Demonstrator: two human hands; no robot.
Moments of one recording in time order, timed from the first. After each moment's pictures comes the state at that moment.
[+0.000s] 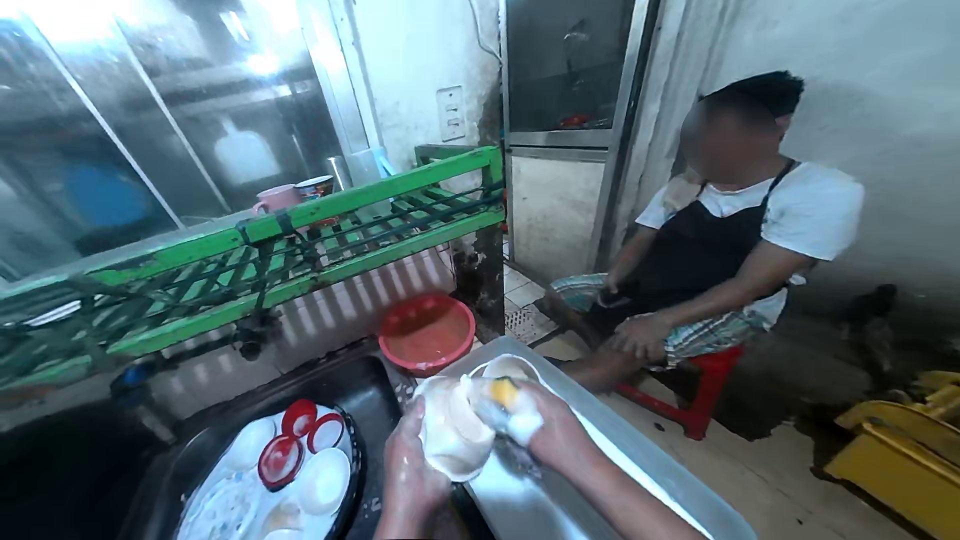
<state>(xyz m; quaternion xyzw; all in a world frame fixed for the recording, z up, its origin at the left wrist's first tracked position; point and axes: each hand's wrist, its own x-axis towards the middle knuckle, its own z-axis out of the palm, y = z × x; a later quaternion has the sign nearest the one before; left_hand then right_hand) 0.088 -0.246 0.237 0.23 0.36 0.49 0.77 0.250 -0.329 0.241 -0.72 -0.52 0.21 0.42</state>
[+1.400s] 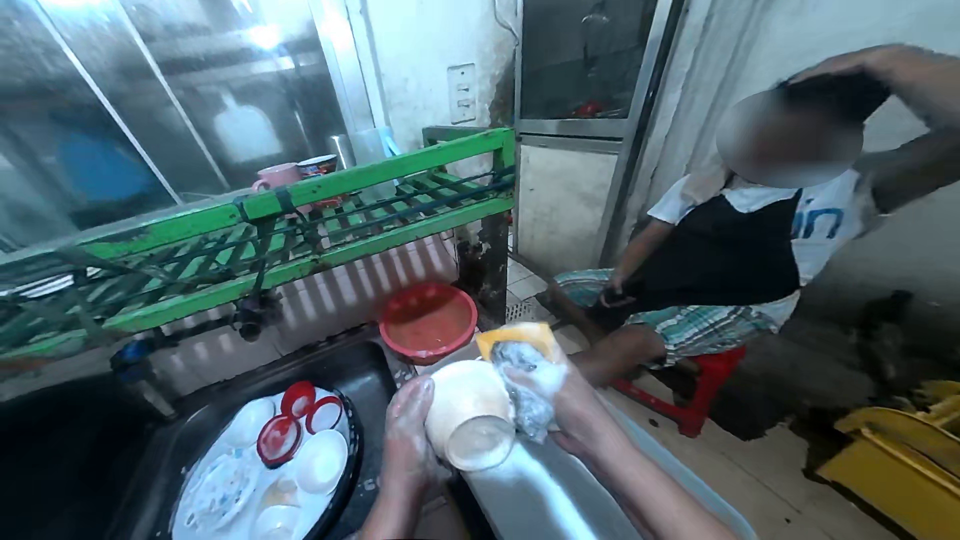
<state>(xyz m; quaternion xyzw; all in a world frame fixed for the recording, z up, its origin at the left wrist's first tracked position) 0.078 -0.248 0.244 0.53 0.31 0.52 0.59 0.252 -0.312 0.265 -0.54 -0.31 0.38 0.68</state>
